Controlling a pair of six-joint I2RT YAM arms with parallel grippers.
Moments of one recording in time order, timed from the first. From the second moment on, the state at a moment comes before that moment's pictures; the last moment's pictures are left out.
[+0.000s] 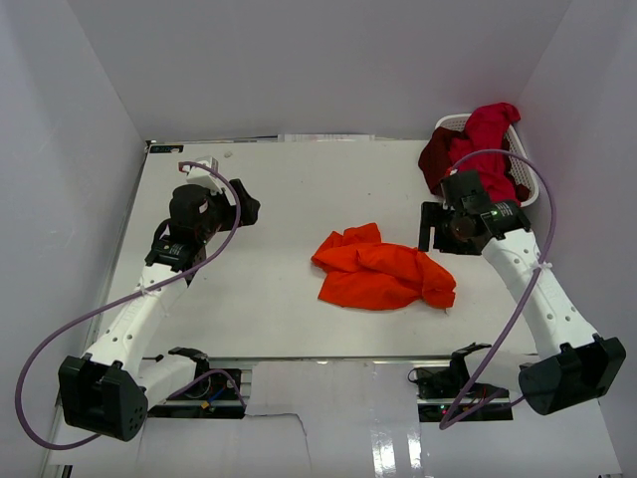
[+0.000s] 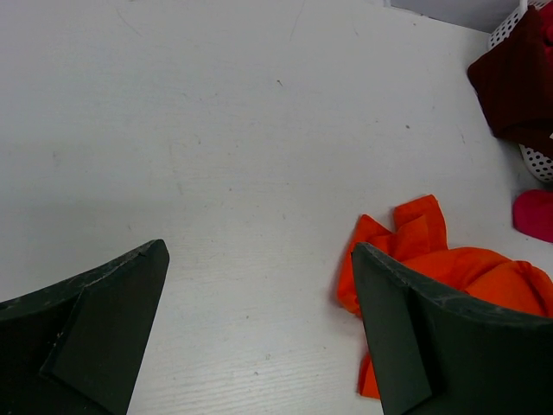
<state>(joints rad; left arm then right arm) -0.25 1.07 0.87 -0.15 0.03 -0.36 0.33 1.20 1.24 -1.10 0.15 0.33</state>
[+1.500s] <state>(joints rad) -0.25 1.09 0.87 -0.15 0.05 -0.36 0.70 1.80 1.48 -0.91 0.03 0.18</state>
